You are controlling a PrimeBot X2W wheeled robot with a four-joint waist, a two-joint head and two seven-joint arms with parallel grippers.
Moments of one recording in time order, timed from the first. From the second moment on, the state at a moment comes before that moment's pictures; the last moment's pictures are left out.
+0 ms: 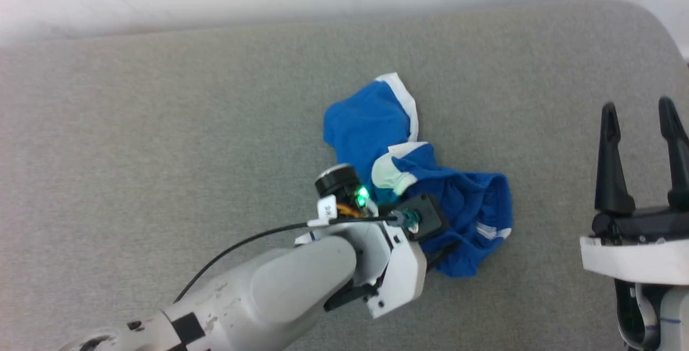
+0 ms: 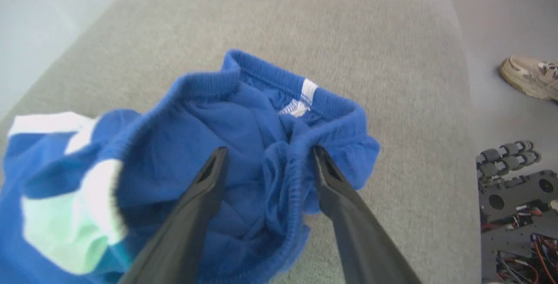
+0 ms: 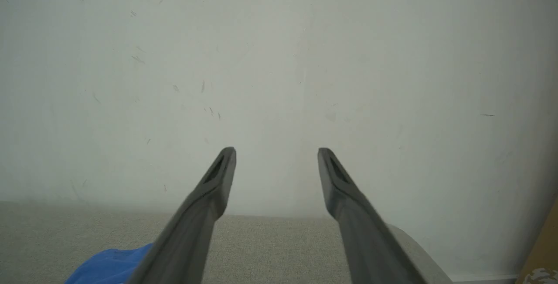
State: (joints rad) left arm -0.84 0.23 -1.28 0.40 -0.58 -0.13 0.13; right arm -0.10 -0.05 -0.11 -0.20 0.07 0.13 -0.26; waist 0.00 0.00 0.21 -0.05
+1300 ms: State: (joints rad) left arm -0.12 0.27 -0.30 0.01 -0.17 0.32 -0.26; right arm 0.01 -0.05 -0.15 -0.11 0.12 0.13 -0.26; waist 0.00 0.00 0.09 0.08
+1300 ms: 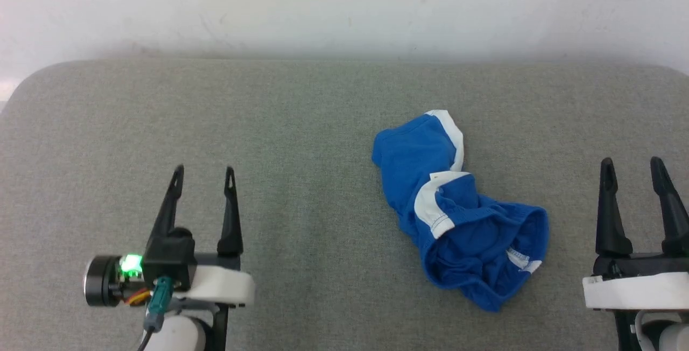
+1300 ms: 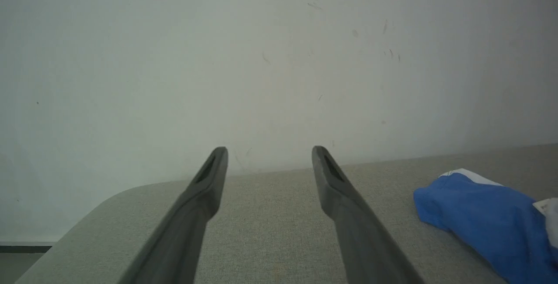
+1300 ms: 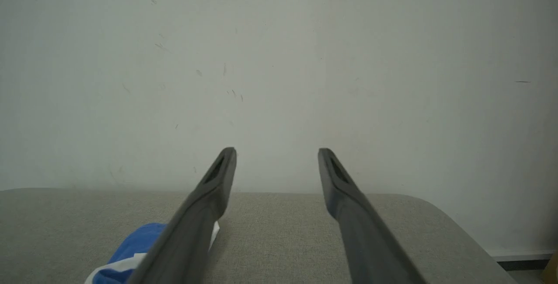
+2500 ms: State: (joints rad) left arm -1.01 0.18 -0.41 0.72 -0.15 -0.12 -0.02; right arm -0.05 -0.05 -0.06 -0.13 0.11 0.13 -0.26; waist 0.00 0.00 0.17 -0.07
